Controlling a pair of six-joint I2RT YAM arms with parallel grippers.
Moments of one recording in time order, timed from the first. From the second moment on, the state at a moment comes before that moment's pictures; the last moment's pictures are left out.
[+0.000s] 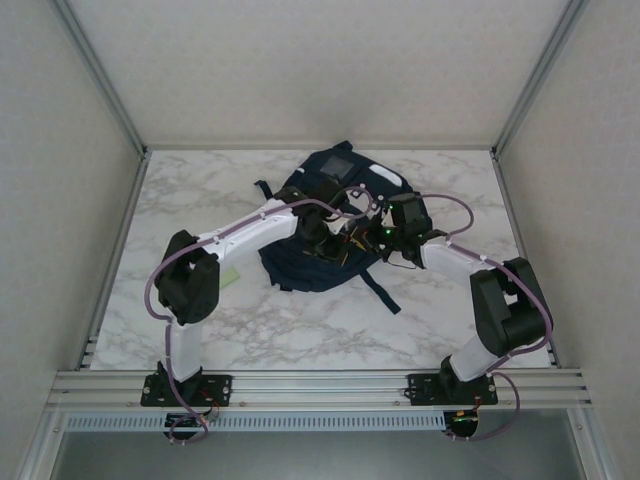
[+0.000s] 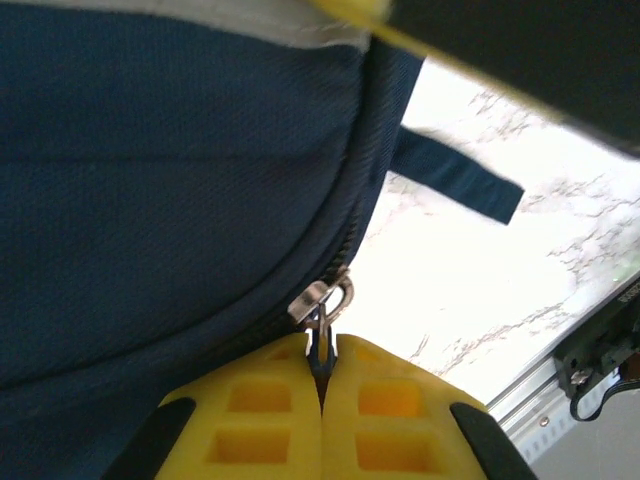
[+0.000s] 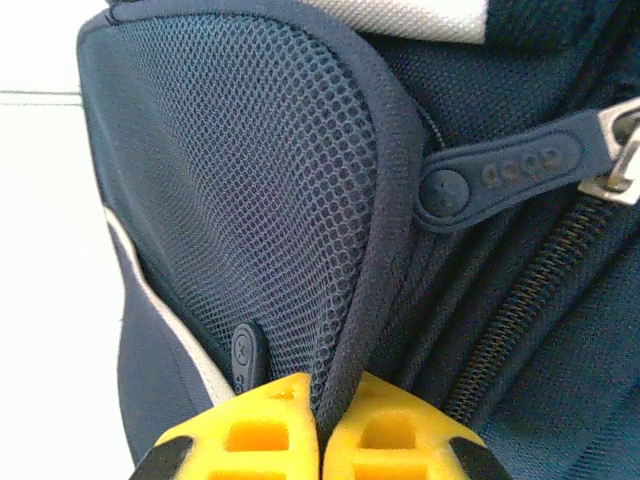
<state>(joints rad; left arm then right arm) -0.78 1.97 1.67 -0.98 0.33 -0.37 0.40 1.58 0.89 -0.07 -0.46 1.00</state>
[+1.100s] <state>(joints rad) -0.78 1.89 1.57 -0.94 0.22 -0.16 0.27 2.01 1.60 -0.70 -0.06 0.09</state>
